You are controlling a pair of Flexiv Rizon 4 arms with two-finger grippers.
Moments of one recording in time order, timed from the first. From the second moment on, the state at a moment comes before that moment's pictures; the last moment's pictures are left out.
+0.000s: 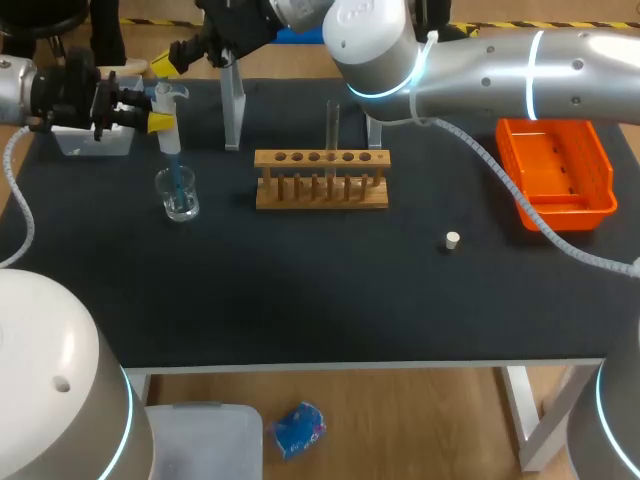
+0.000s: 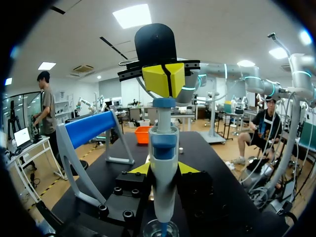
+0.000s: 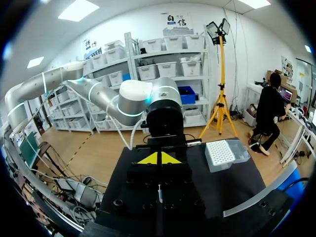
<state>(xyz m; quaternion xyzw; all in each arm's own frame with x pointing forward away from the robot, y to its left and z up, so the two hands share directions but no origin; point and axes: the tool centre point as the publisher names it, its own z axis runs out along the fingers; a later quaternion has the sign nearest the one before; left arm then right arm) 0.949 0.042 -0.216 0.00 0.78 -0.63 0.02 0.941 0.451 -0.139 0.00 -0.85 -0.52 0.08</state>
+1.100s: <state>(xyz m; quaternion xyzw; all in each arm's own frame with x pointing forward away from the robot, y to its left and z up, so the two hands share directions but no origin) 0.949 0.042 -0.217 0.00 0.78 -0.63 0.02 0.936 0.454 -0.151 0.00 -0.85 -0.51 0.10</state>
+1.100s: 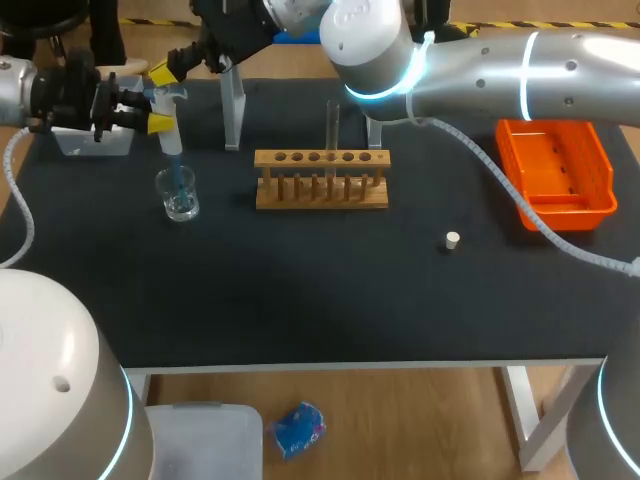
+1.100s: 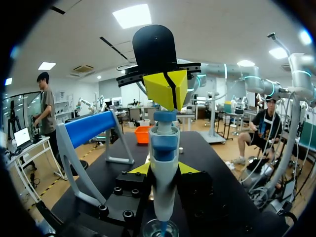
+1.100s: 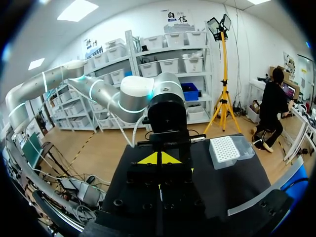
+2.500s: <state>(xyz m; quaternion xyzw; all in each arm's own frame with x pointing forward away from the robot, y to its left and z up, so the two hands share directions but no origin) 0.950 0.042 -0.214 0.00 0.78 -0.63 0.02 0.933 0.454 -0.140 0.01 -0.84 -0.53 0.09</state>
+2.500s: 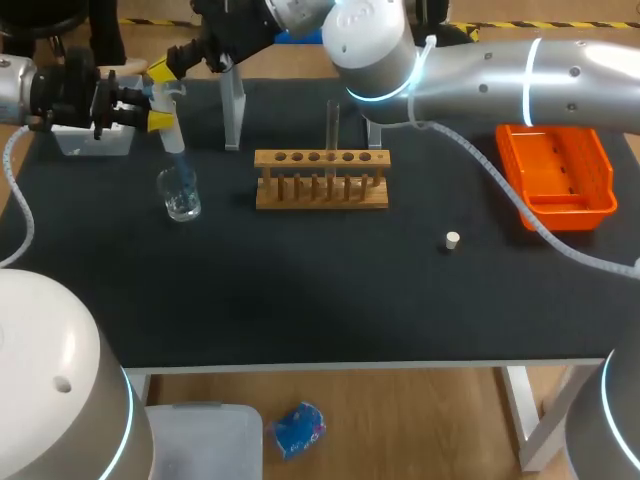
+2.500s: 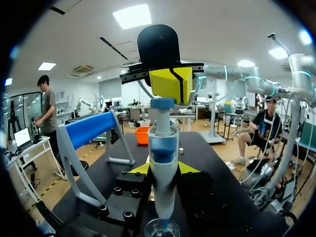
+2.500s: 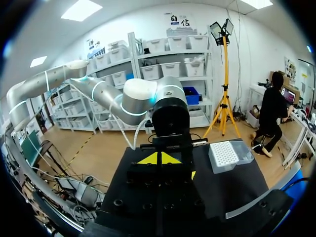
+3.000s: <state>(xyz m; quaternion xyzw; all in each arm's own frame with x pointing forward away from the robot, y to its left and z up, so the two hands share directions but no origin) 0.950 0.042 -0.214 0.00 0.78 -0.63 0.02 0.938 0.449 -0.129 0.01 -0.84 -0.54 0.07</state>
